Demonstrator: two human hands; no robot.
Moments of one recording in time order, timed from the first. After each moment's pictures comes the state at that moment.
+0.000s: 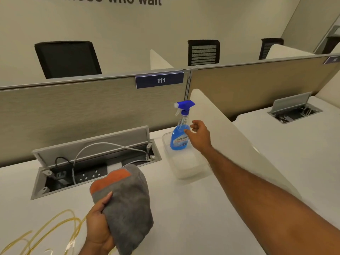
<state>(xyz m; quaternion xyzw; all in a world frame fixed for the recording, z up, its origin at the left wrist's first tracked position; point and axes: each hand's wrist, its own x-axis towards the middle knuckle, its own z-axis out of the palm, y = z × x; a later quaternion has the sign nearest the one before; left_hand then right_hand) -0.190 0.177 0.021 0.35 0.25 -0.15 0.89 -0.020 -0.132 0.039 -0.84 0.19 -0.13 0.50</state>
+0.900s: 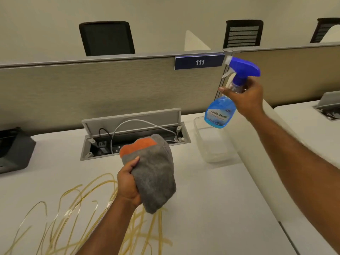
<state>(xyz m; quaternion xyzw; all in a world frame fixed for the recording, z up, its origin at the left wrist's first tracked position) -0.191 0.199 0.056 0.35 0.24 -0.13 0.90 -0.027 -0.122 0.136 -0.83 0.02 -0.28 0.48</state>
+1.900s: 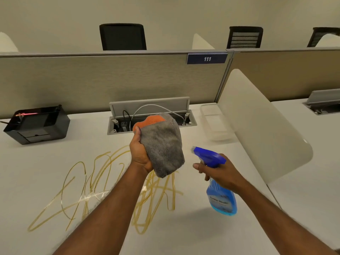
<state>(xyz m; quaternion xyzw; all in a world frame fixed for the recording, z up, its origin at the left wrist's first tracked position) -0.266 0.239 0.086 0.28 0.14 -0.10 0.95 -0.333 0.012 0.092 -0.83 0.00 0.10 0.55</state>
